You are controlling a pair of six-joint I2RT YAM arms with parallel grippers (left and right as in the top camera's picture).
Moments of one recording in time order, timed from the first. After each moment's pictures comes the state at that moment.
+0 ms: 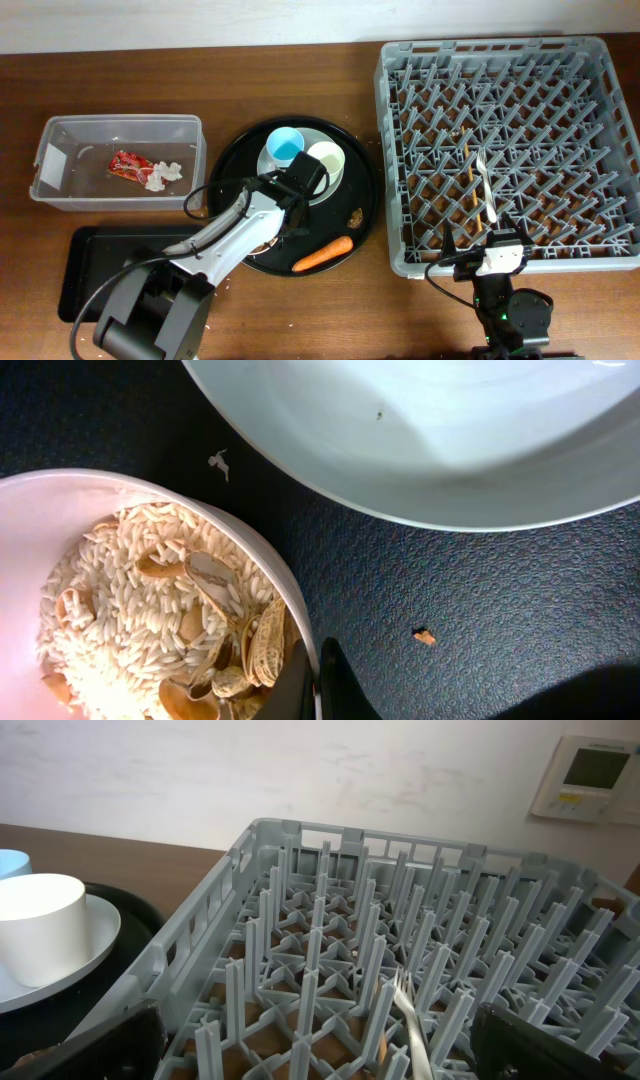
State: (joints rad) left arm -0.57 1.76 1.10 -0.76 -0.21 -0.54; right arm 0.02 0.01 0.01 -0.07 -0.03 -0.10
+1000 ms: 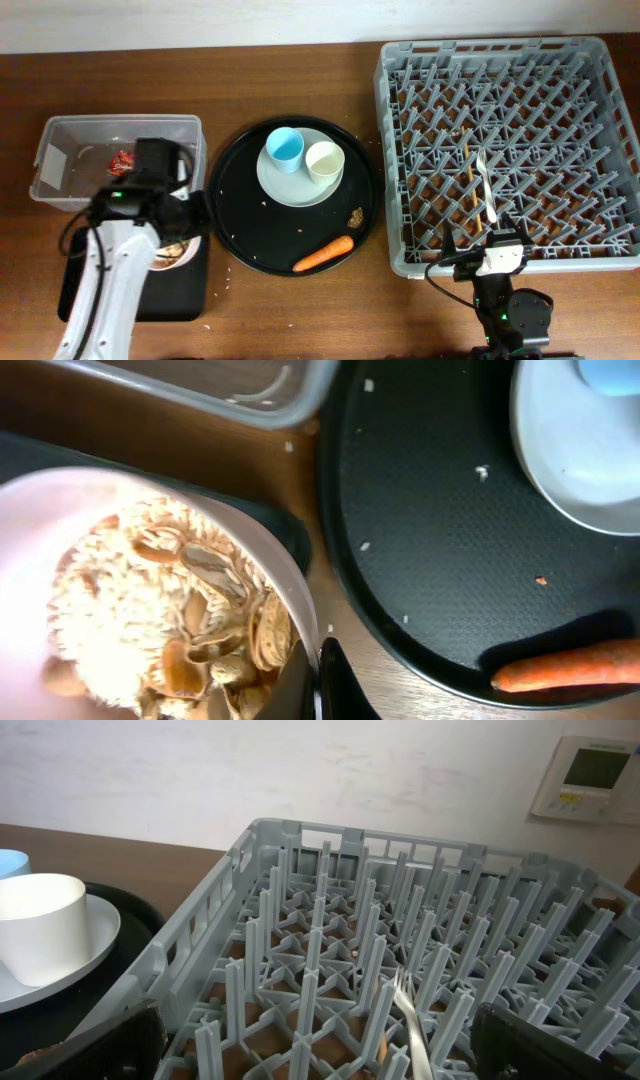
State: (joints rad) left arm -0.02 1.35 1.10 -1.07 0.00 -0.30; right arm 0.02 0.01 0.01 -0.07 -0.03 -0.10
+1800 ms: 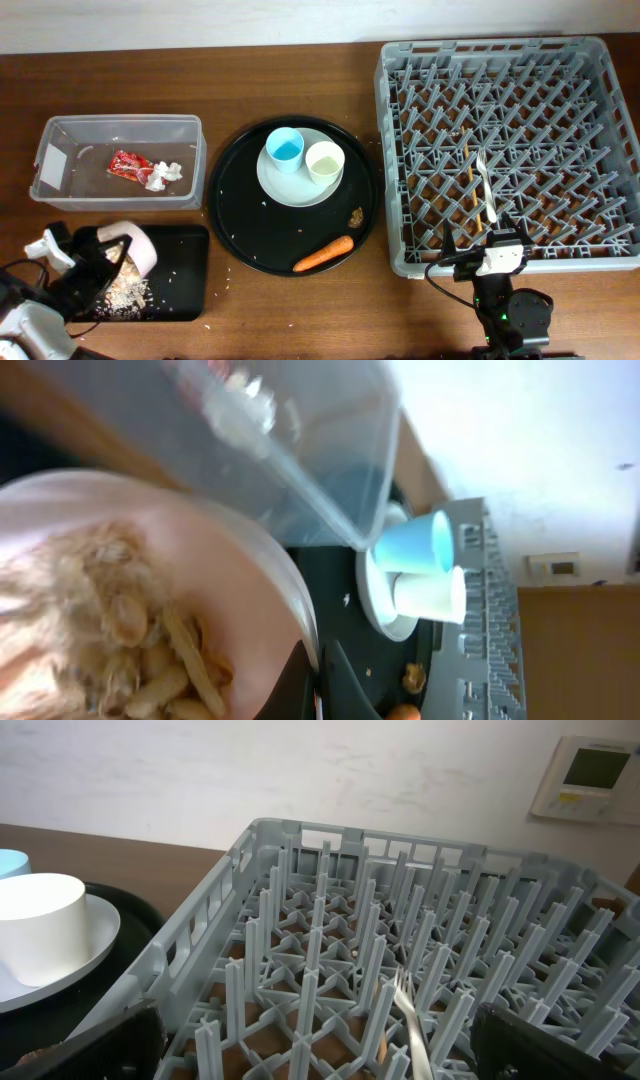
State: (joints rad) left arm 1.02 1.33 0.74 -0.80 1.06 0.22; right arm 0.02 0.01 0.01 -0.07 -0.03 -0.10
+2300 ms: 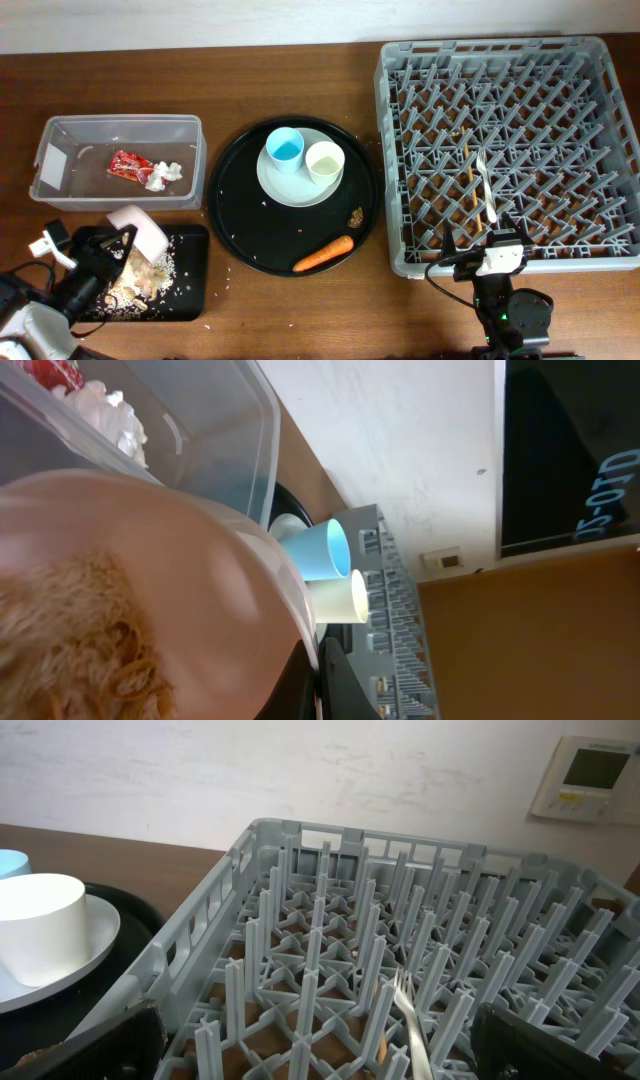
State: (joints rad) left arm 1.02 1.33 0.71 -0.80 1.33 0.24; right arm 0.02 0.01 0.01 -0.07 -0.03 -0.10
